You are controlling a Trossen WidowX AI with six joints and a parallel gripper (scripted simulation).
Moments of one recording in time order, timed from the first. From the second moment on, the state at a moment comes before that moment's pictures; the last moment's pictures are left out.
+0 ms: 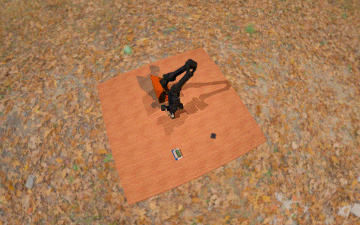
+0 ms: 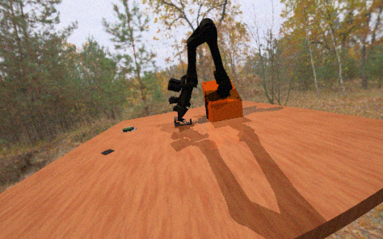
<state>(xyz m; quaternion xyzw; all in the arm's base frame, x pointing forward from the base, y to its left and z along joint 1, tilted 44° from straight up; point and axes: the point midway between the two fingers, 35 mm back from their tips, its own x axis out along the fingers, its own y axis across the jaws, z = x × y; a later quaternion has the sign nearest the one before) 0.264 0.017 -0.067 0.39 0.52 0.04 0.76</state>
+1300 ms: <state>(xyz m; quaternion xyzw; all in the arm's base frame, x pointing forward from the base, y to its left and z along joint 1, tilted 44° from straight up) 0.246 0.030 -0.064 0.39 0.48 0.02 0.78</state>
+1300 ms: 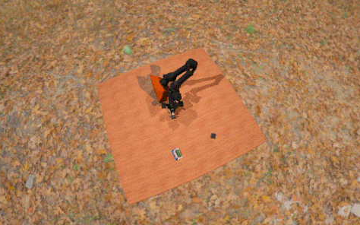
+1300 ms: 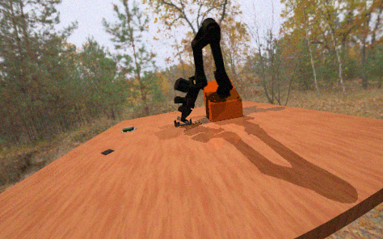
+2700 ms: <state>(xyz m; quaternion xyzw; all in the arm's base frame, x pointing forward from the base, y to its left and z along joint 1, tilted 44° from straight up) 0.254 0.028 -0.072 0.38 0.53 0.03 0.75</state>
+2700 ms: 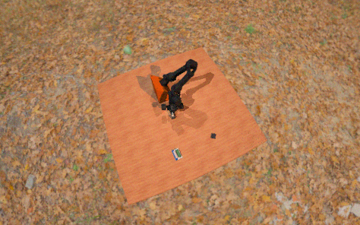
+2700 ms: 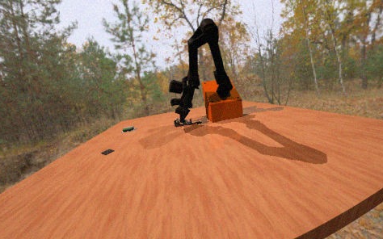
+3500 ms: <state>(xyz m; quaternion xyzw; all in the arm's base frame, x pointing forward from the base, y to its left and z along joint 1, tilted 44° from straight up) 0.259 0.027 -0.075 0.36 0.59 0.06 0.72</state>
